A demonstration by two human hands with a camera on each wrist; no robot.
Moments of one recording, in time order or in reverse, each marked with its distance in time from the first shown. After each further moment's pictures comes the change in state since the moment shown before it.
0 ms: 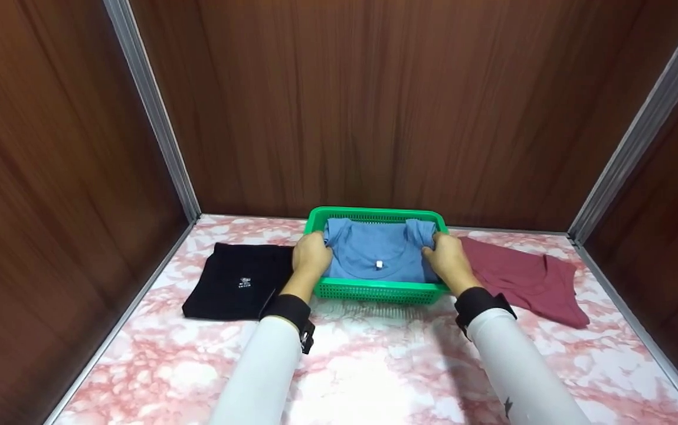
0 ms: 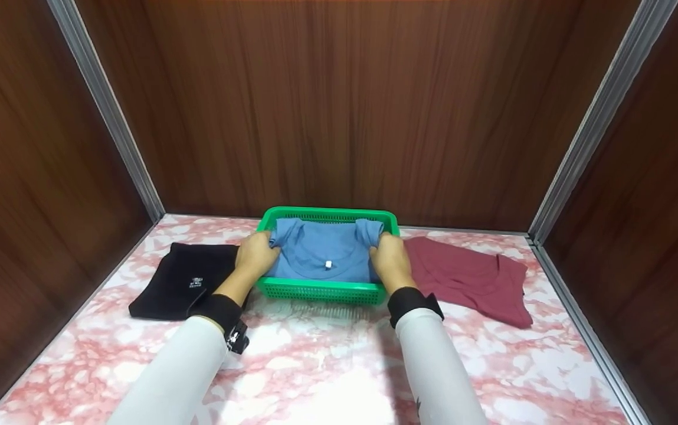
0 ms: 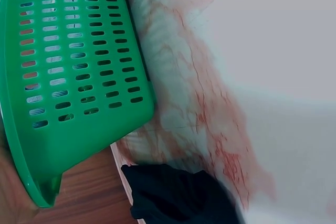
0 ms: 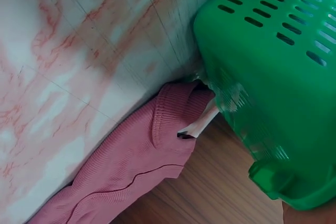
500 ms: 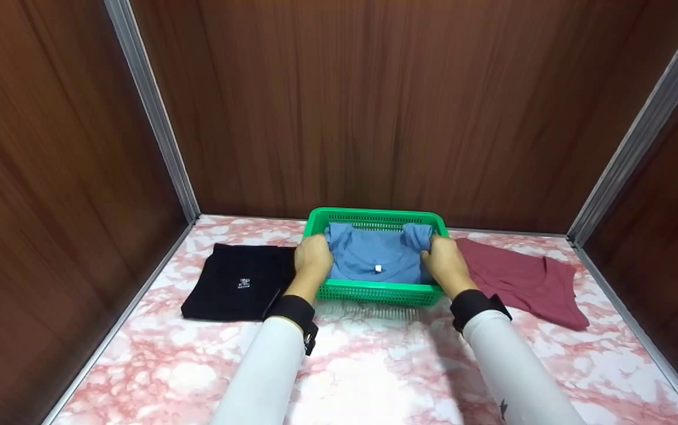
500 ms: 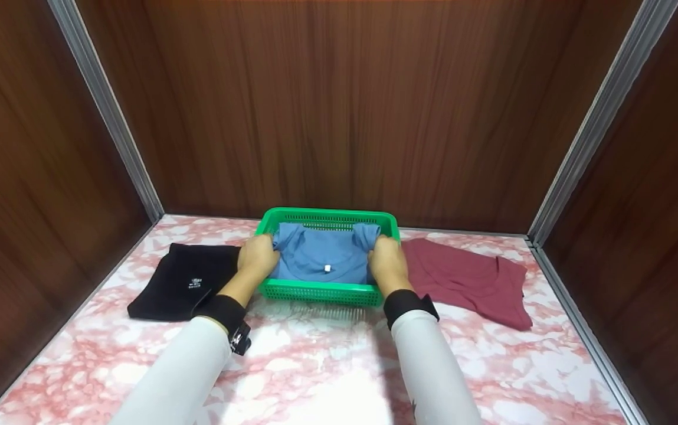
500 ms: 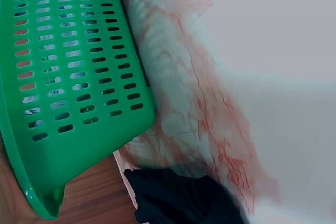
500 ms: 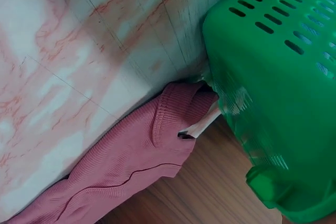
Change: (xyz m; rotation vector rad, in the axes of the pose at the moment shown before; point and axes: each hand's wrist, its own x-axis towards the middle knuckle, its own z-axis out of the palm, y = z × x) left_hand 0.002 0.008 0.005 0.146 -0.034 -0.021; right_hand 0.001 -0.003 0.006 -0.086 -0.002 -0.036
